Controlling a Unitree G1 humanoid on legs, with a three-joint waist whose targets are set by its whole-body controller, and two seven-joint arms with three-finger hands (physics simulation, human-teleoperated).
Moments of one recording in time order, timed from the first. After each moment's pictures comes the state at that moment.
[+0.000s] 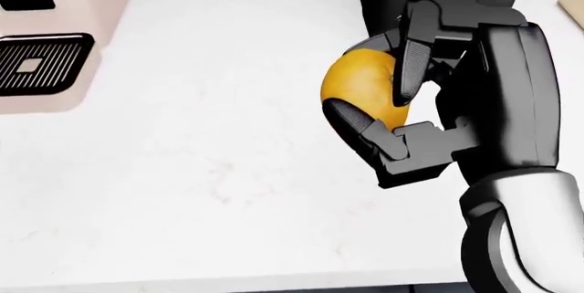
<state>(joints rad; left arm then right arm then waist) -0.50 0.57 0.43 -0.33 0.01 0.73 -0.32 -0.43 -0.05 -0.02 -0.81 0.02 0.85 -0.07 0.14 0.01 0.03</state>
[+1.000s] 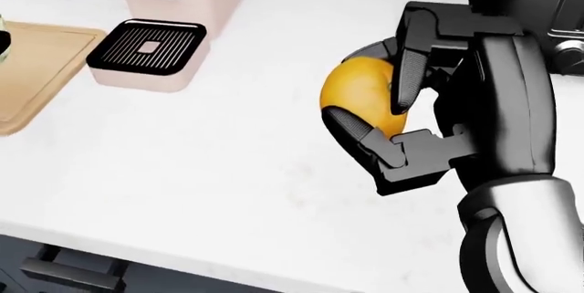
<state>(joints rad) -1.00 0.67 0.23 0.95 0.08 0.03 -0.15 -0.41 -0.04 -0.01 -0.81 0.01 0.83 -0.06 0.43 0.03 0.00</state>
